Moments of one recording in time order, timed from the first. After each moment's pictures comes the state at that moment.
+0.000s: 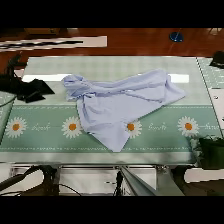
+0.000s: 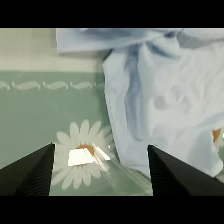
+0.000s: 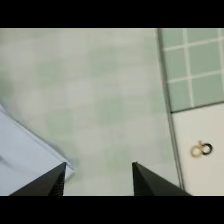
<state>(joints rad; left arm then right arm) 0.28 -1.23 1.08 1.01 -1.40 -1.36 -0.44 -1.60 1.75 -1.48 1.26 1.44</state>
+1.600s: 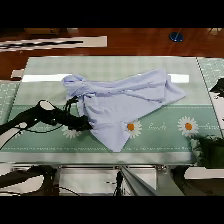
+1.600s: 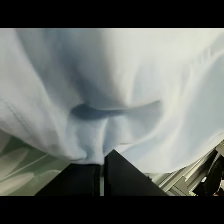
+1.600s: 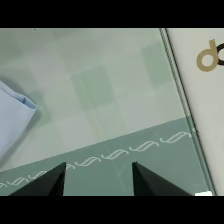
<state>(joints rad) -0.16 -1.40 0.60 0.68 -1.01 -1.15 -0.63 -1.58 1.48 -1.30 1.27 1.31</state>
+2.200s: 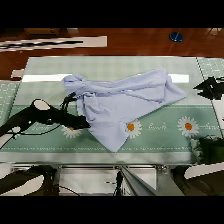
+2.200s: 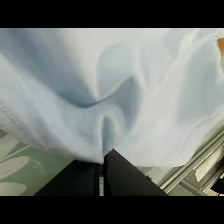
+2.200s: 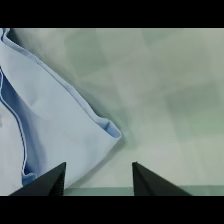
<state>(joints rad) -0.16 -1.27 0.61 0.67 -1.04 -1.10 -0.66 -1.79 1.48 -0.90 1.33 1.24</state>
